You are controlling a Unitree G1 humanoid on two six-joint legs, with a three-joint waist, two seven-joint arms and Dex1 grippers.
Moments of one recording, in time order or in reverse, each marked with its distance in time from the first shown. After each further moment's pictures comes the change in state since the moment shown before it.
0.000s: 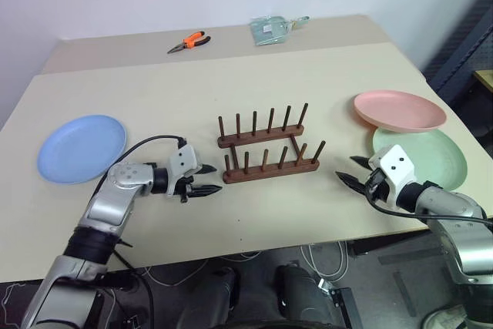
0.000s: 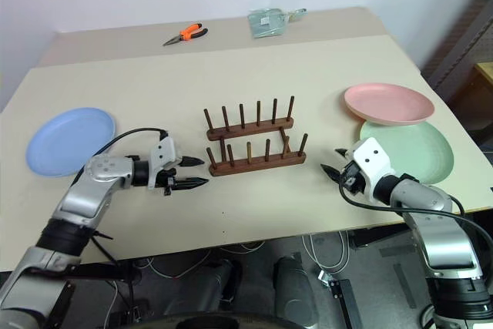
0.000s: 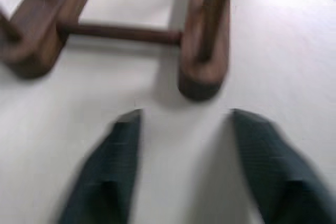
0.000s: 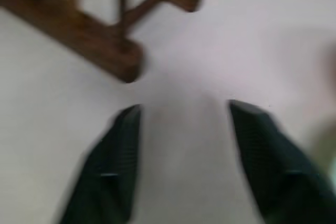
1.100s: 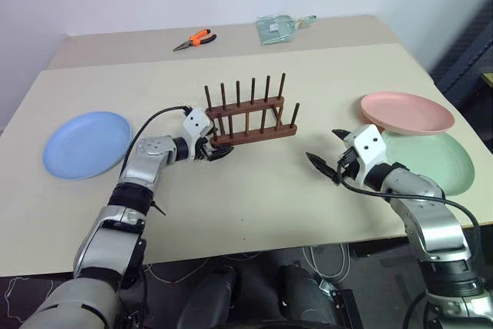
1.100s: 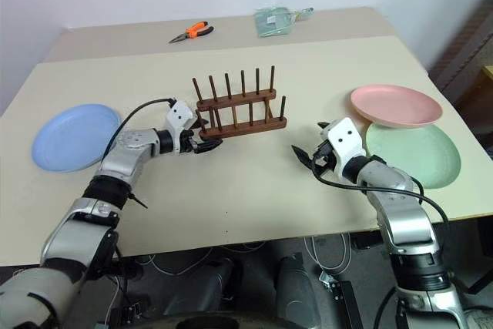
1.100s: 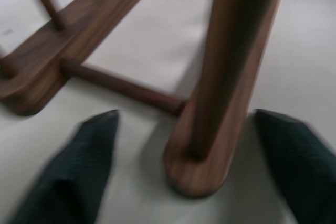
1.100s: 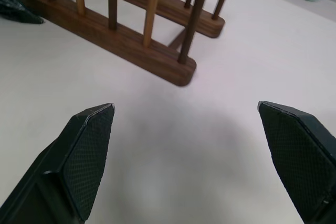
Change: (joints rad) left arm -0.444 -0.252 -0.016 0.688 0.080 -0.220 0.208; right arm -0.180 0.156 0.101 0.053 -0.053 -0.018 -0.178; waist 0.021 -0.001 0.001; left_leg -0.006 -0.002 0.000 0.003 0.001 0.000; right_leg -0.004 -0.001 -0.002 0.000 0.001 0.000
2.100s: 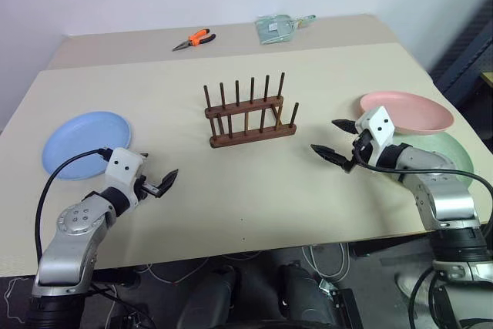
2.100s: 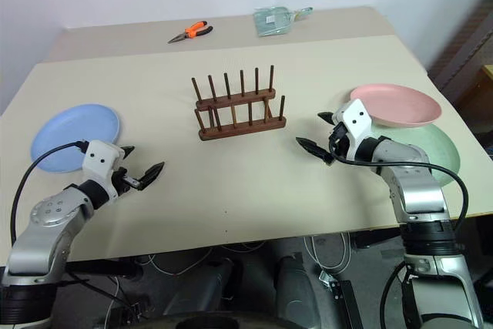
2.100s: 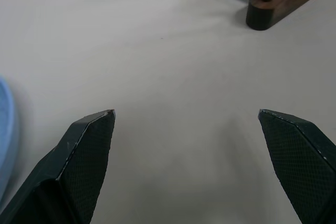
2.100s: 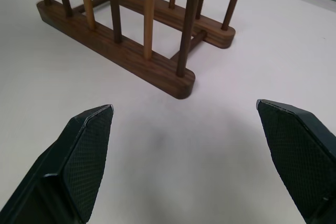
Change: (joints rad) left arm 0.781 0.169 0.344 -1.029 -0.160 0.372 0.381; right arm -0.195 -0.080 -0.011 0.265 0.080 -0.059 0.247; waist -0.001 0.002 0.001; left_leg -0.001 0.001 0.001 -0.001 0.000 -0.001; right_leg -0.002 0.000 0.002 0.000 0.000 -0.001
